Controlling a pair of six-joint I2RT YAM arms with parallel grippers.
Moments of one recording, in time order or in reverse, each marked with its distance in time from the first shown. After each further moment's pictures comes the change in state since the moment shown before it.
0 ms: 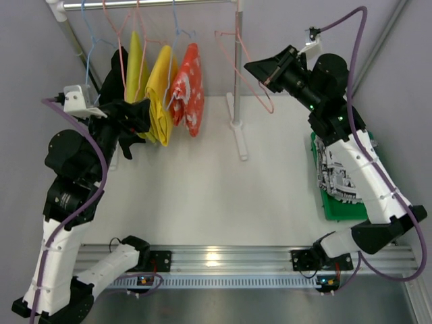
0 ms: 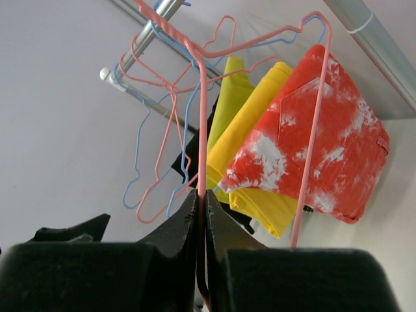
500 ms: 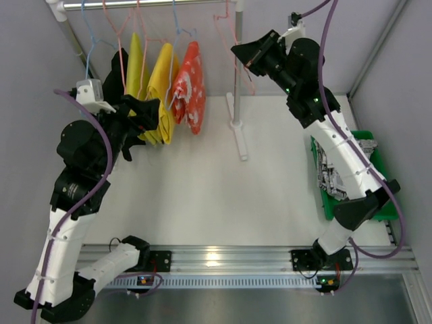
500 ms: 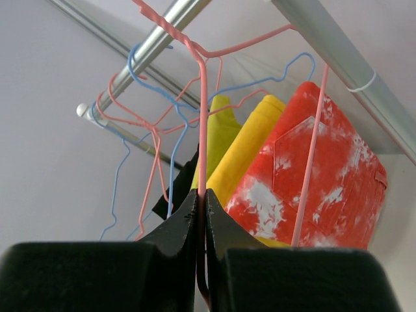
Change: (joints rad) left arm 0.003 0.044 0.000 -0.025 0.044 -0.108; right arm 0.051 0.252 0.258 0.022 0.140 -0.039
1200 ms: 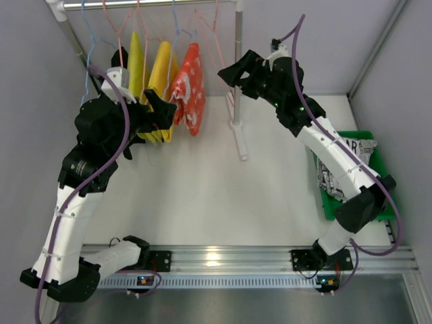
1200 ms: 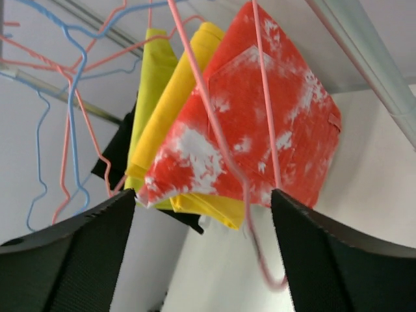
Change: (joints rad) left arm 0.003 0.147 0.124 -0.173 0.129 0.021; right arm 0.024 -0.007 -0.207 0.003 0.006 -0.024
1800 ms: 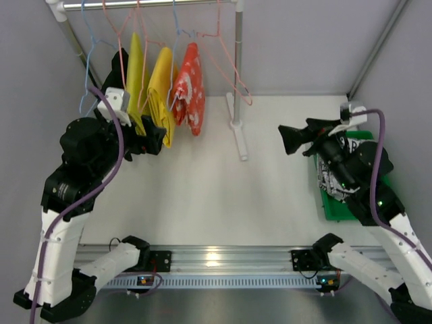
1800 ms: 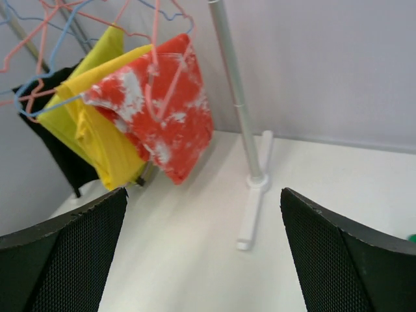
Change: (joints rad) left arm 0.002 -0.092 0.014 -0.210 0.051 0.223; right arm -0.007 -0.867 -0.691 -0.003 0.146 -0.546
